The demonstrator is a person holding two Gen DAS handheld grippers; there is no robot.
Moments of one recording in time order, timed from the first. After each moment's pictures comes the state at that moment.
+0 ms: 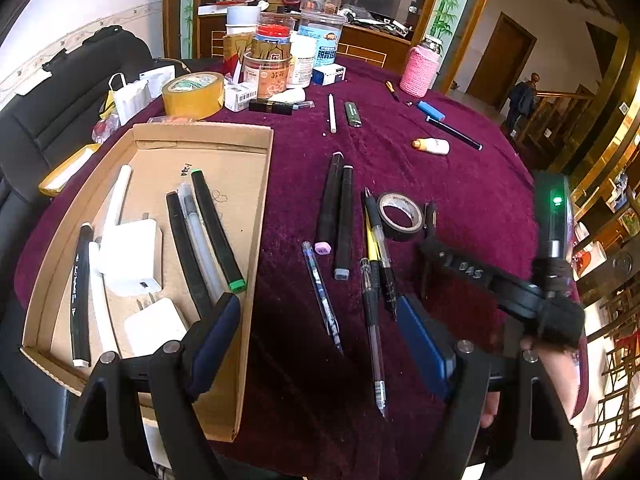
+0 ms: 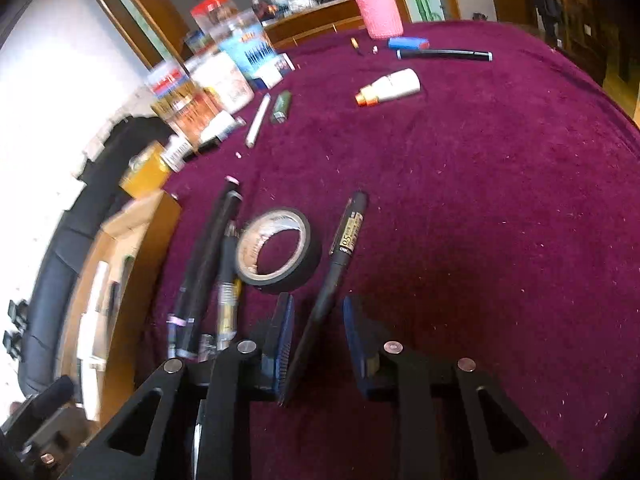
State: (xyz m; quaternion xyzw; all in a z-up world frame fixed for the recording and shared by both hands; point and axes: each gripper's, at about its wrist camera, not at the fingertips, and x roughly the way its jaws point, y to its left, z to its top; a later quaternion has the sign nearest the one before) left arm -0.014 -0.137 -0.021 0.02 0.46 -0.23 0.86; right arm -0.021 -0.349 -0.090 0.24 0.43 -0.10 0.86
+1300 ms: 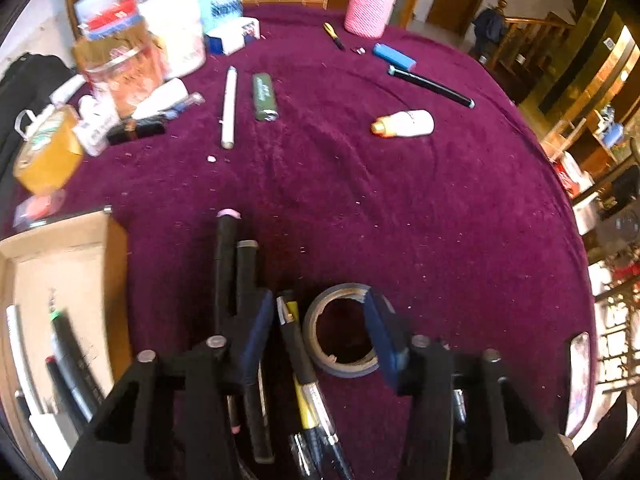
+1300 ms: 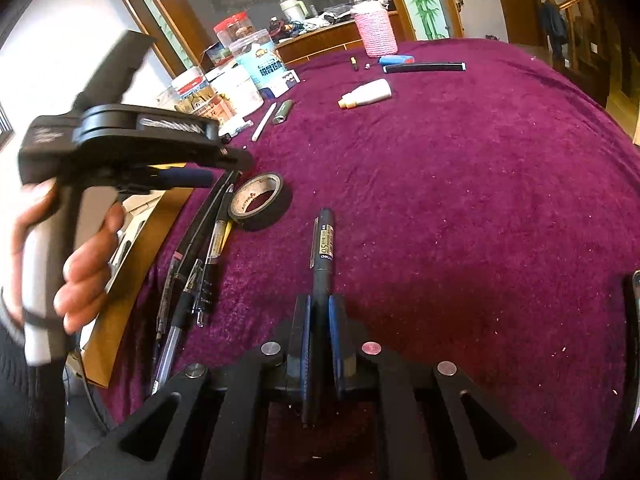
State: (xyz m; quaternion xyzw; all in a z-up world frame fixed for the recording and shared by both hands) left arm 0.111 -0.287 -0.058 0.11 0.54 -0.31 0.78; right arm -0.108 -0.356 -0.090 0.23 0.38 -0.07 0.89
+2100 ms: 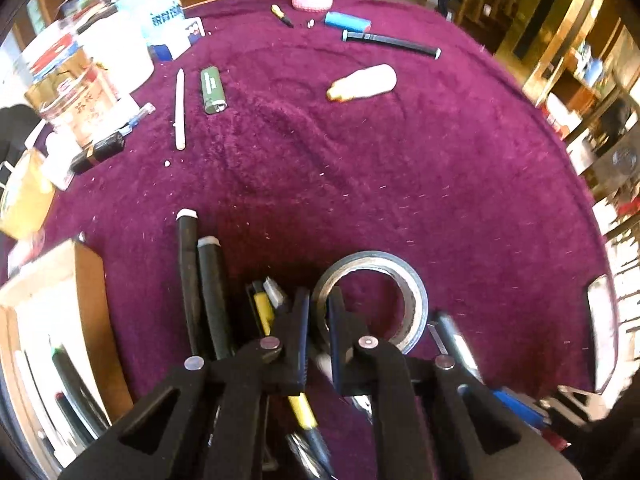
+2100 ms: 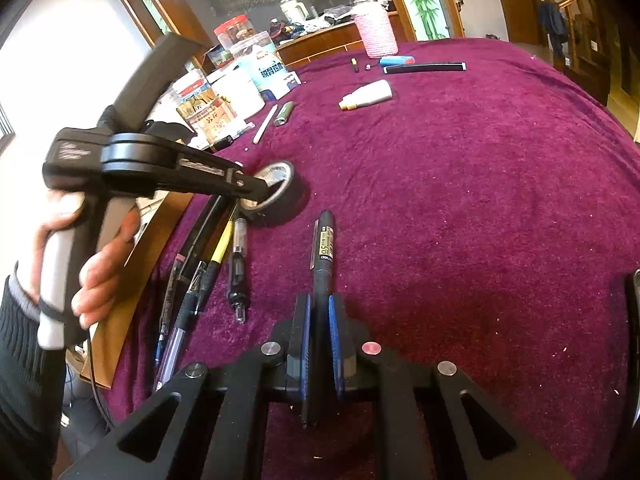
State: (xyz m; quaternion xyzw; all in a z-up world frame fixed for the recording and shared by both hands) left arm 0.088 -0.306 -0.063 0.18 0.53 -0.35 0.76; right arm -0.111 -0.357 -0.089 0.24 0.38 -0.07 0.89
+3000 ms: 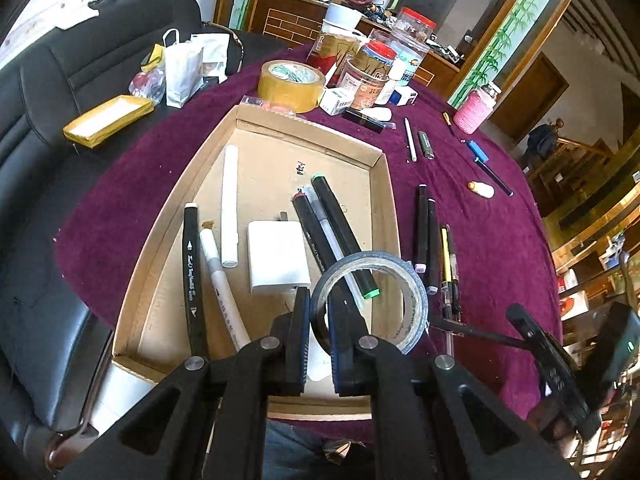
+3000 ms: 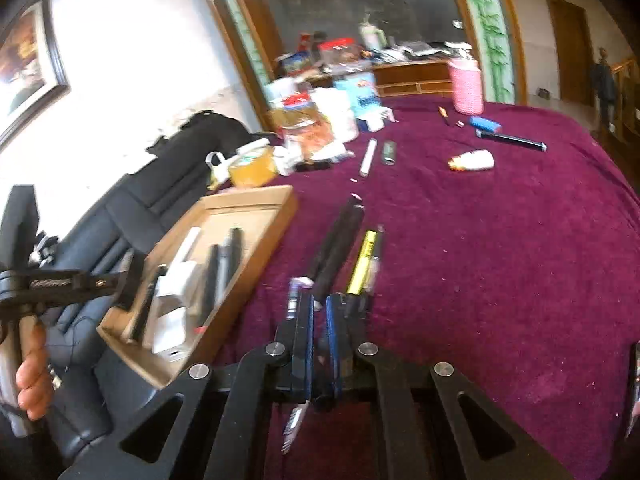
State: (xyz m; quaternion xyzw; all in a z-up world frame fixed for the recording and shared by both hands) left arm 0.029 -0.004 -0.004 -0.07 0.50 -0.20 0.84; right arm -0.087 -0.268 -0.028 0.16 0.35 -0.01 0.92
